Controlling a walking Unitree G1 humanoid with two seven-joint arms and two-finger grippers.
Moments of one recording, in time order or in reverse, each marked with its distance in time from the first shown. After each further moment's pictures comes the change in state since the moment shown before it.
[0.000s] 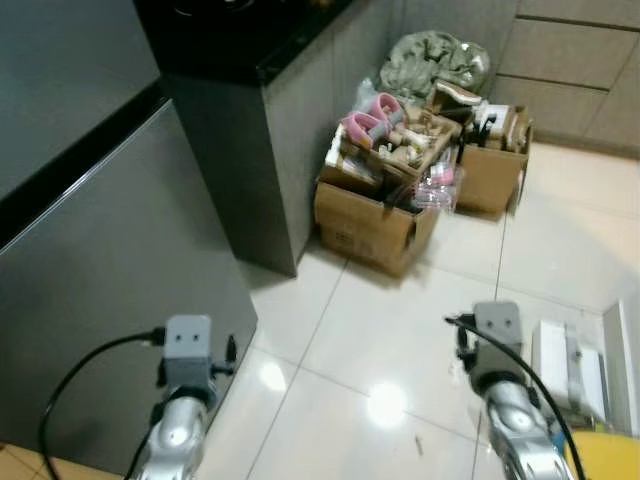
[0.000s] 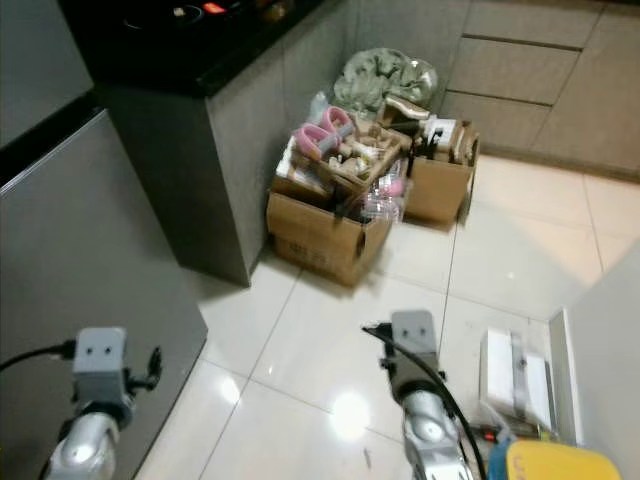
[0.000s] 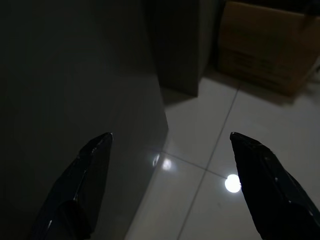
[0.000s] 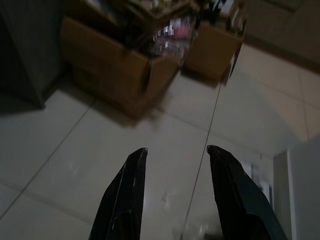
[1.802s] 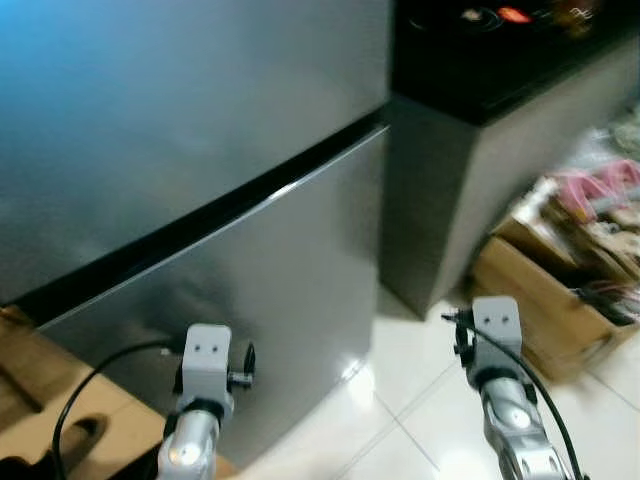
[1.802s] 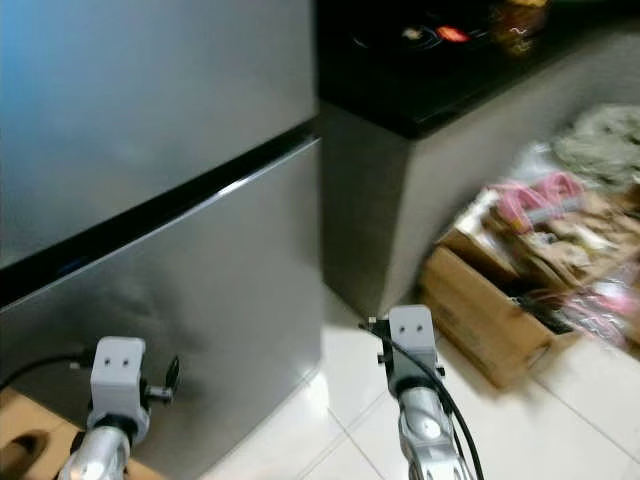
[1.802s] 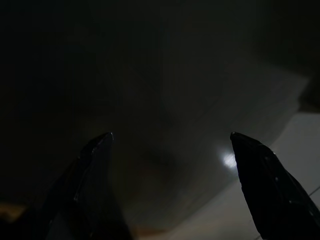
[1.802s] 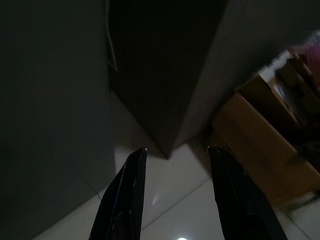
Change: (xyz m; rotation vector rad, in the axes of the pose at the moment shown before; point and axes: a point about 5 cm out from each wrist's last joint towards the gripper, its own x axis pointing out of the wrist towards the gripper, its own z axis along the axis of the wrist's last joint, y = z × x) left arm -0.020 -0.013 -0.008 0.036 0.010 -0.066; right arm 0.002 0.005 0.005 -0.014 -0.022 -0.006
